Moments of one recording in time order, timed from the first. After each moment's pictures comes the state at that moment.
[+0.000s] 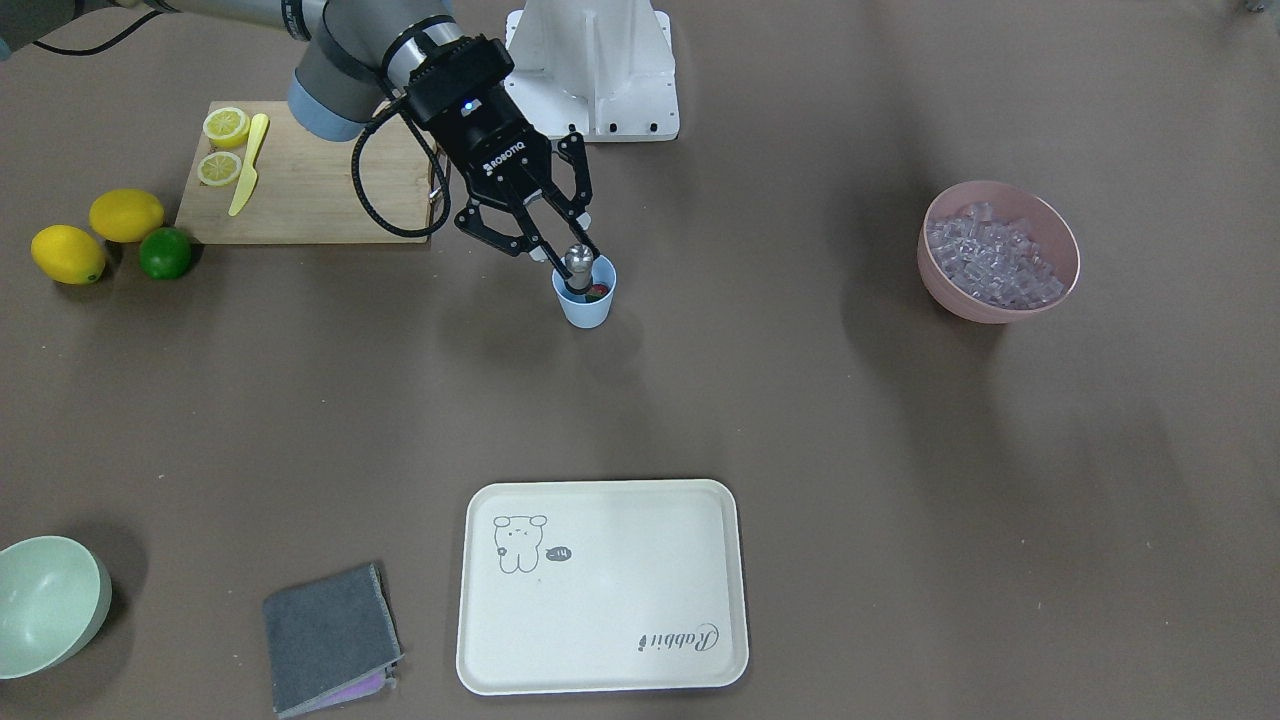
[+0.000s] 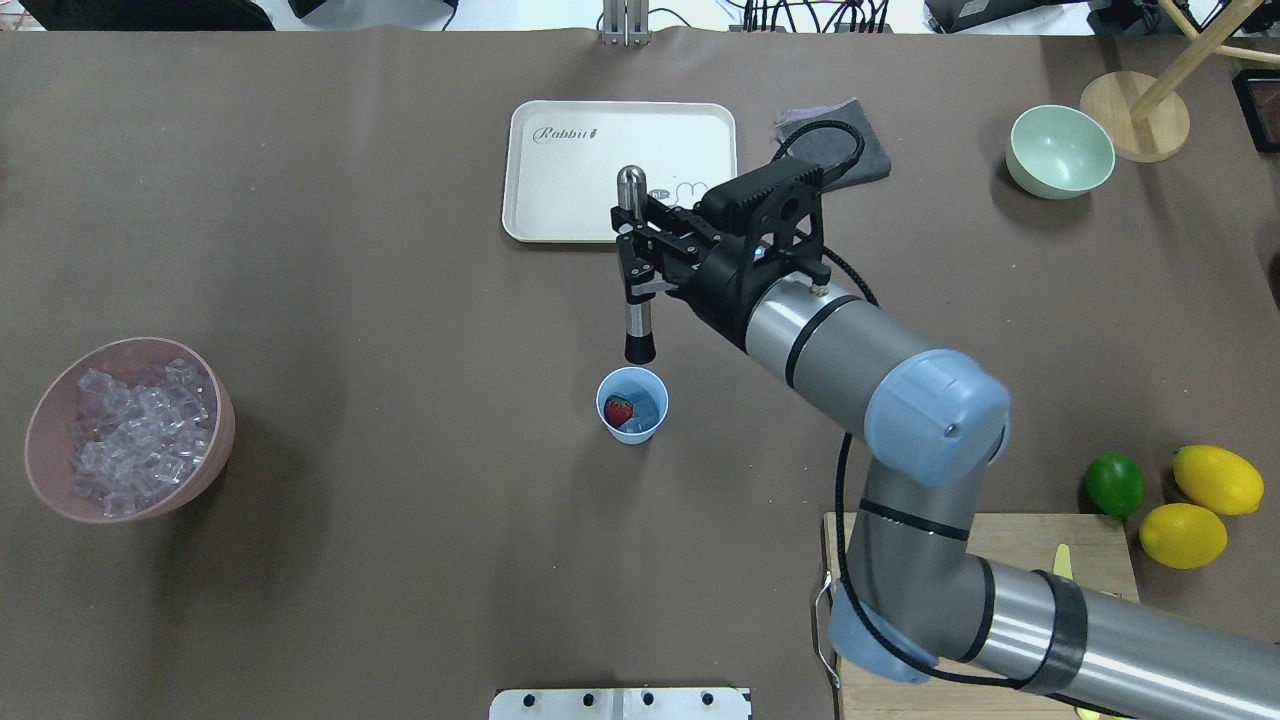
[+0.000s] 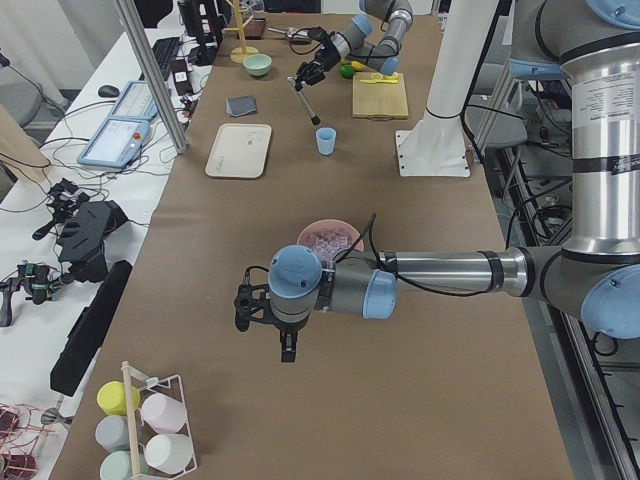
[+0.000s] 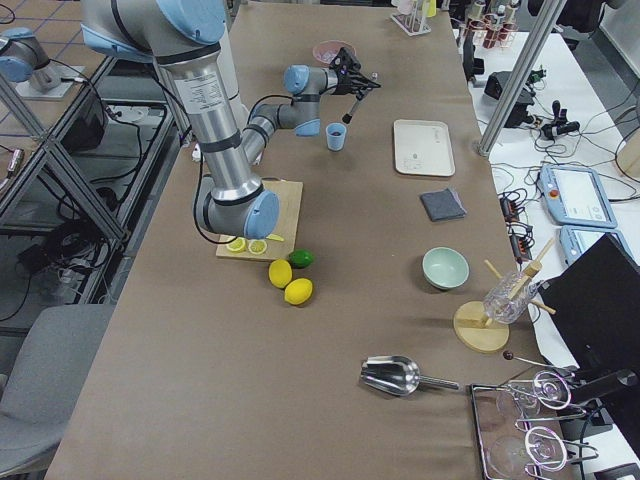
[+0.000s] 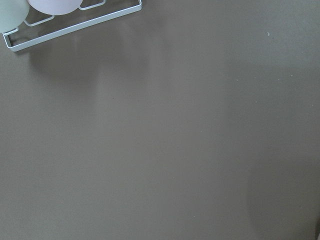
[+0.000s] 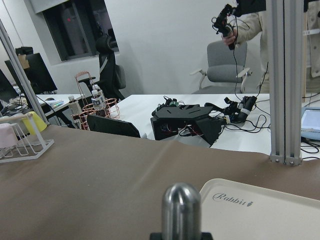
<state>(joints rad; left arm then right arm) -1.63 -1.44 -1.68 -1.73 -2.43 -0.13 0.46 -1.08 1.83 -0.66 1.23 0.80</state>
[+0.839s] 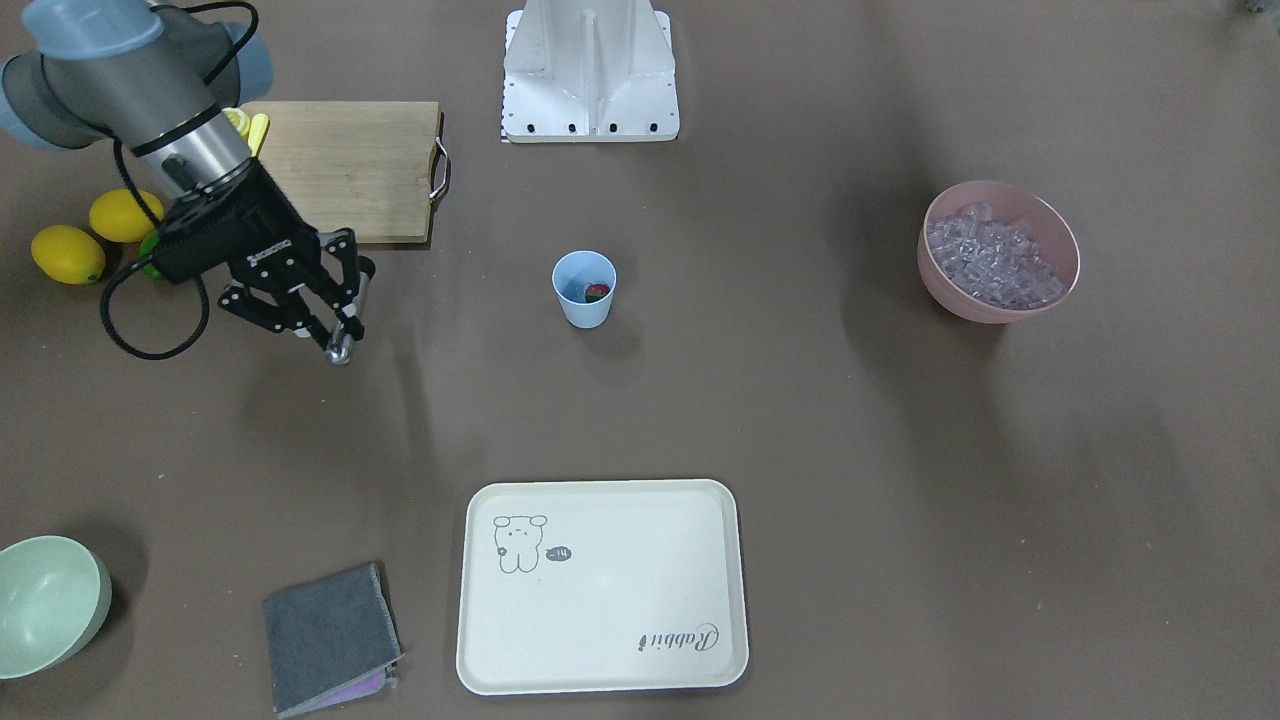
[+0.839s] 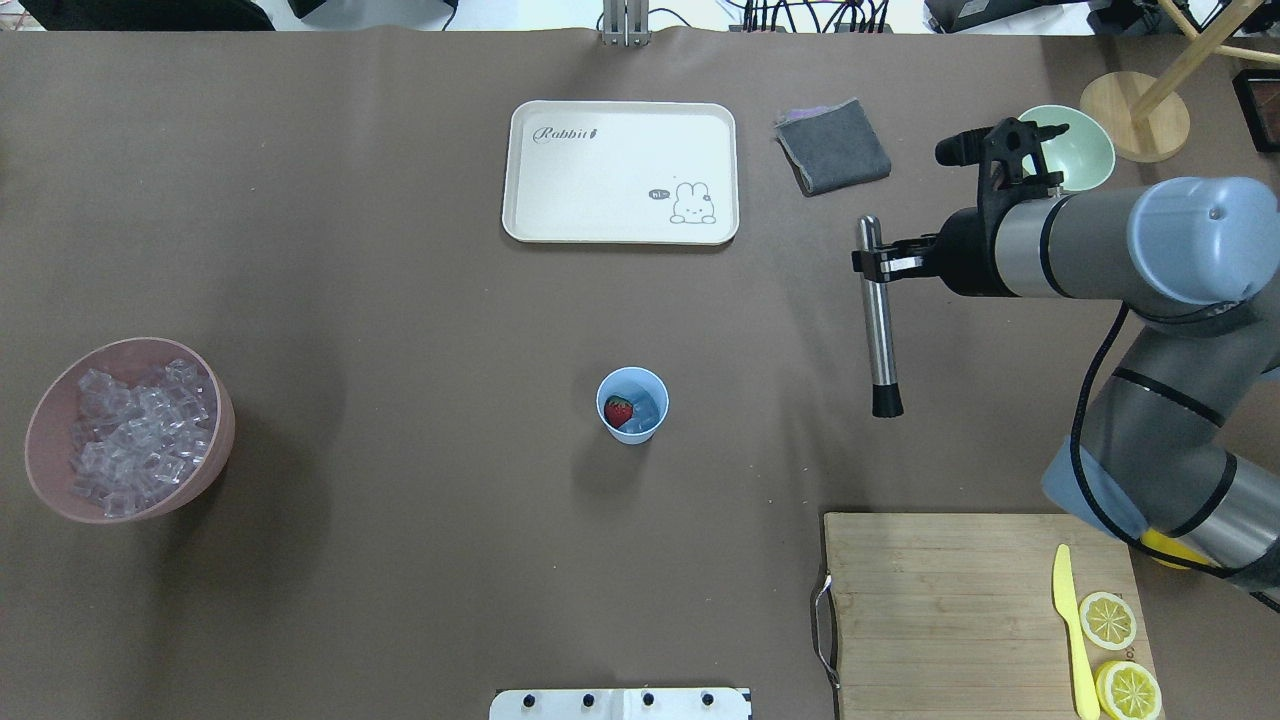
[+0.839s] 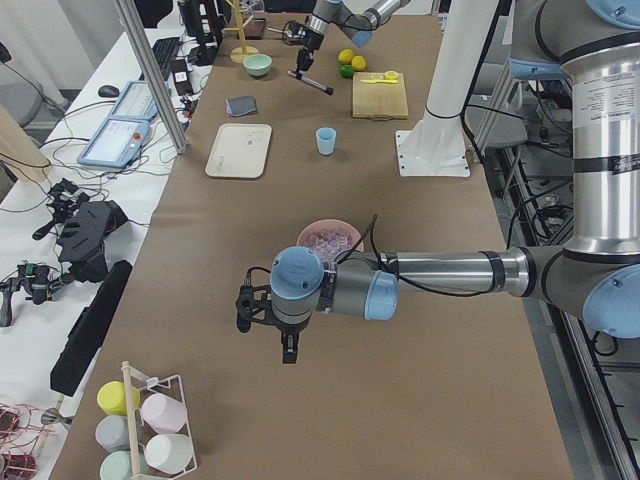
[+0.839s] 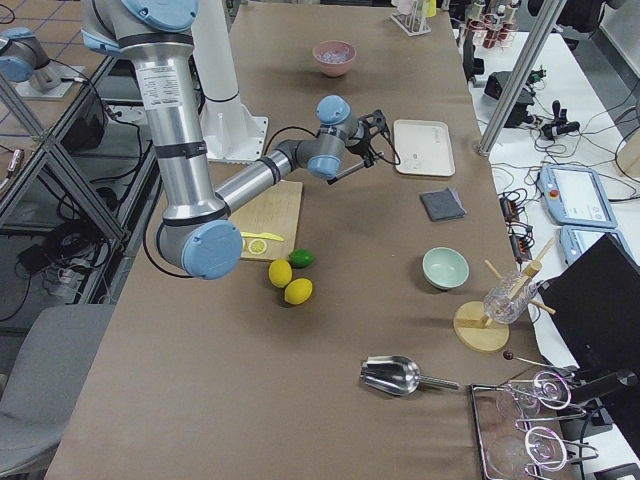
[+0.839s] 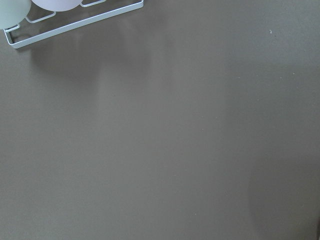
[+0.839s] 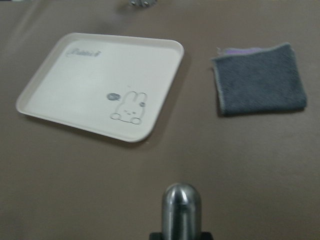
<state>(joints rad) -1.63 -1.44 -1.68 -1.74 -2.43 -0.13 0.80 -1.37 1.83 -0.89 1.90 0.92</state>
